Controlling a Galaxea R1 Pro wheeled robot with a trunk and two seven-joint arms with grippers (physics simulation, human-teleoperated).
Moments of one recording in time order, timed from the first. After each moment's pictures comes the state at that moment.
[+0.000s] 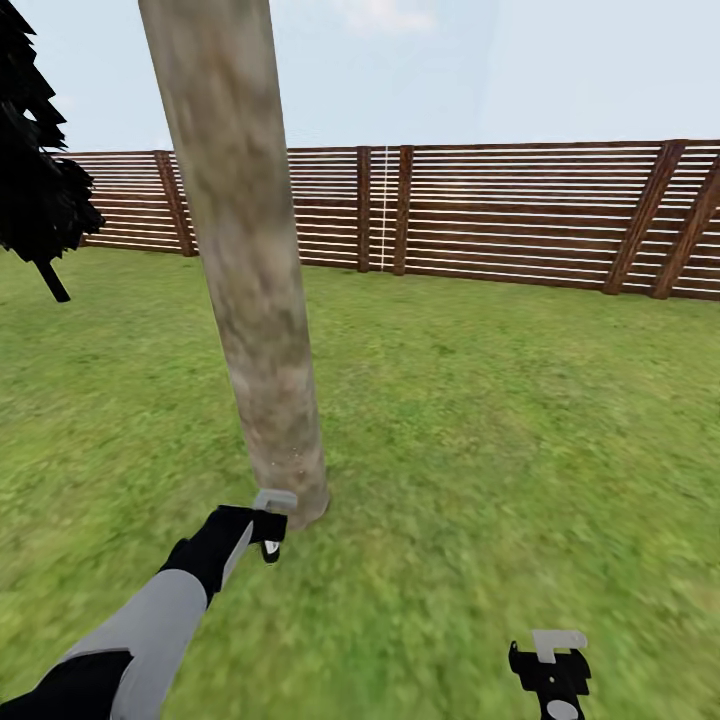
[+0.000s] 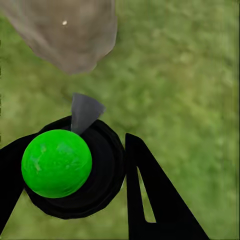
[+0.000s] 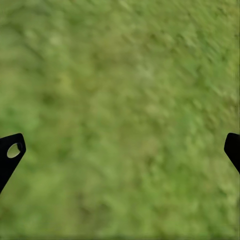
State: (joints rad) left arm -0.81 -0.06 0.11 -0.46 -0.25 0.47 -0.17; right arm -0.47 -0.05 -0.29 -0.17 0.40 -0.29 -0.31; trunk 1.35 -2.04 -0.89
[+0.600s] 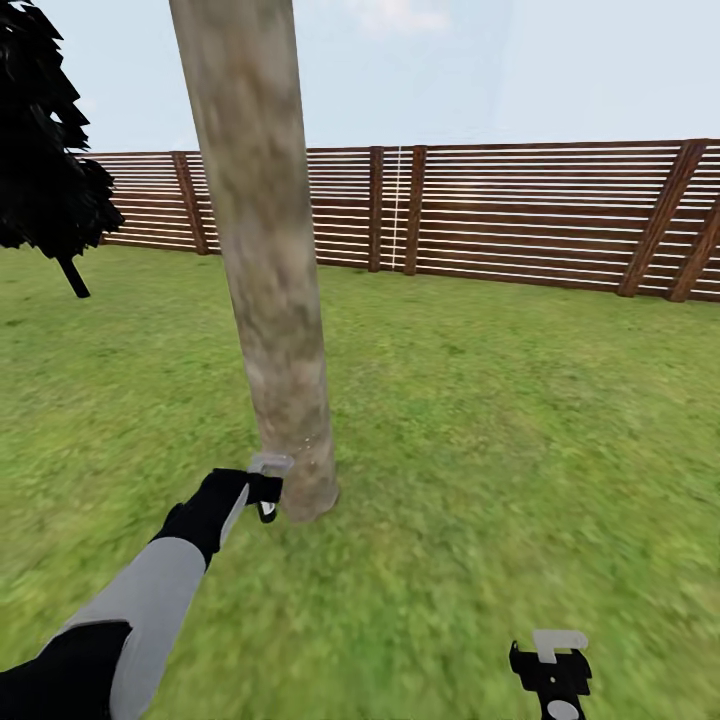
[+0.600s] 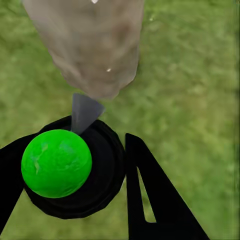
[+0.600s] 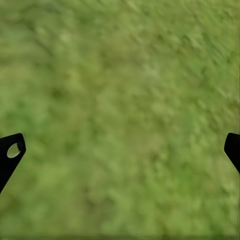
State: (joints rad) left arm -0.89 -0.05 0.10 -0.54 -0.25 0.54 -0.18; right arm -0.47 -0.06 -0.29 -0.17 0.40 -0.29 -0.31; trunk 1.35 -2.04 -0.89
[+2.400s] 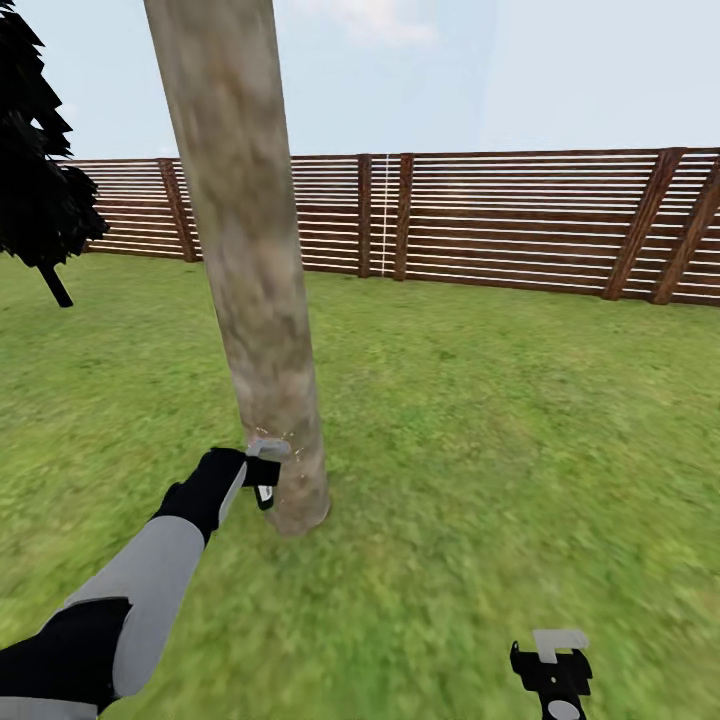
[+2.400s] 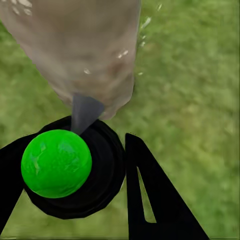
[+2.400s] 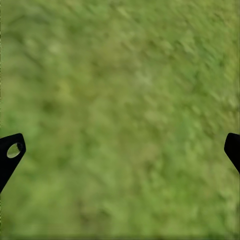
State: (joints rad) left arm -0.96 -0.04 0.11 -0.55 -0.25 0.62 -0.19; right arm -0.47 -0.06 -0.29 -0.17 0.40 -0.29 -0.31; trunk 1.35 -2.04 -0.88
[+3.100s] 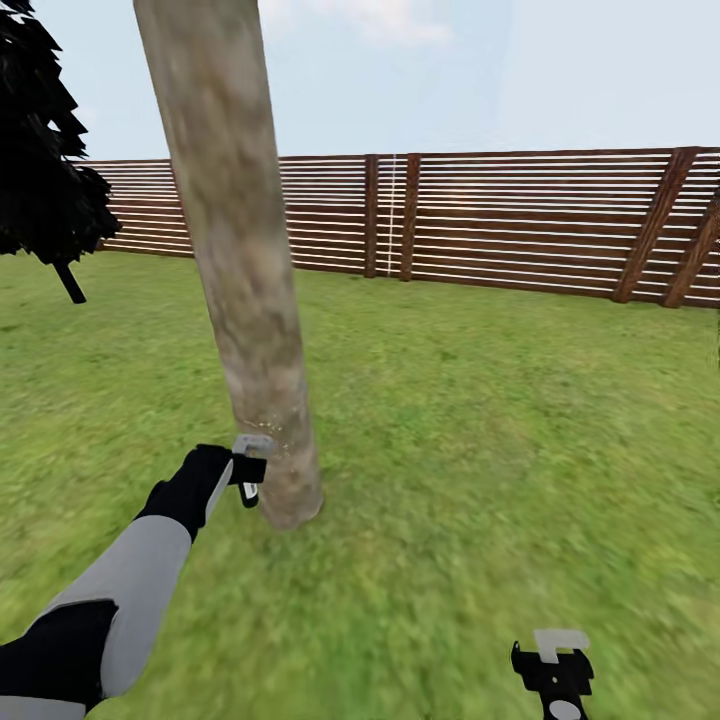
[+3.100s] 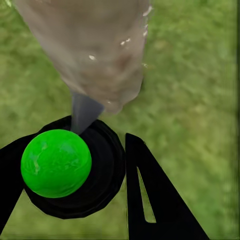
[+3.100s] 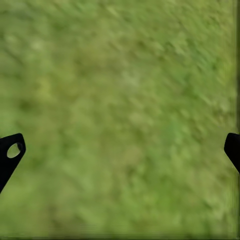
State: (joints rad) left arm -0.95 0.00 0.11 -0.58 -0.25 0.64 -0.18; right arm -0.47 -0.06 -0.29 -0.17 0.40 -0.29 -0.31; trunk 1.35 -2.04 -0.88
